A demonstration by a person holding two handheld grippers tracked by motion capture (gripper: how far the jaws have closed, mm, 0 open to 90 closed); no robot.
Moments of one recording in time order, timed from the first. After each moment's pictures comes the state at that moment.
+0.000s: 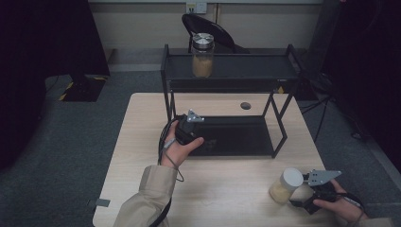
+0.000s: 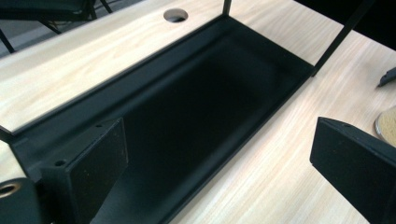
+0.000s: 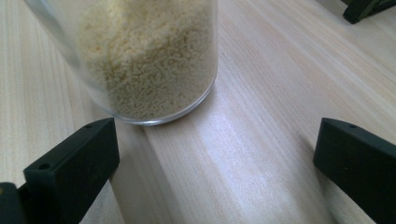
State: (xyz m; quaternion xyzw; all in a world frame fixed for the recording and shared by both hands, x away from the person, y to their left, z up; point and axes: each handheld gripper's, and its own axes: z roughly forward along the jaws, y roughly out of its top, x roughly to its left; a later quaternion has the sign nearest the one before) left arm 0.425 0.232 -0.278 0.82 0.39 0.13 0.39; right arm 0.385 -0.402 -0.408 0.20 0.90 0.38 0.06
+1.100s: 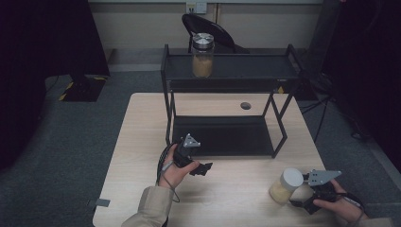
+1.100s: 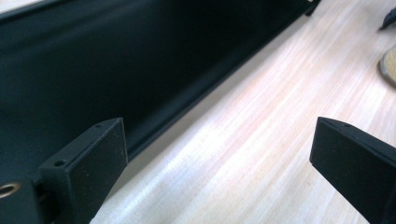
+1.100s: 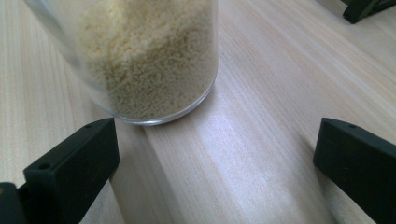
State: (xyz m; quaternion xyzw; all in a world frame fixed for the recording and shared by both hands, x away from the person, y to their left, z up) left arm 0.404 0.244 -0.346 0.84 0.38 0.08 0.38; right arm 0.384 -0.402 -0.408 0.20 0.90 0.38 0.06
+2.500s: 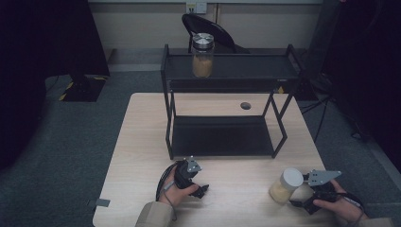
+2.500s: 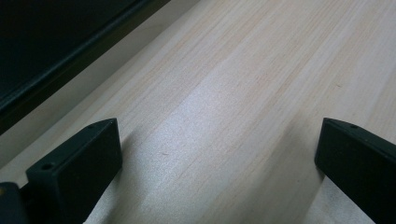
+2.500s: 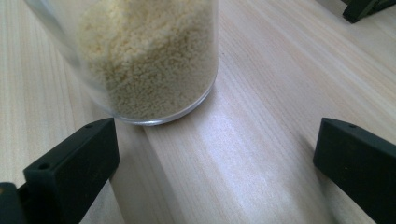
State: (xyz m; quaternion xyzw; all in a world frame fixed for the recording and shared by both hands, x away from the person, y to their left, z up) left arm 0.372 0.236 -0.394 0.87 0.34 0.11 0.33; right arm 0.384 -0.402 -0.408 0.20 0.90 0.38 0.06
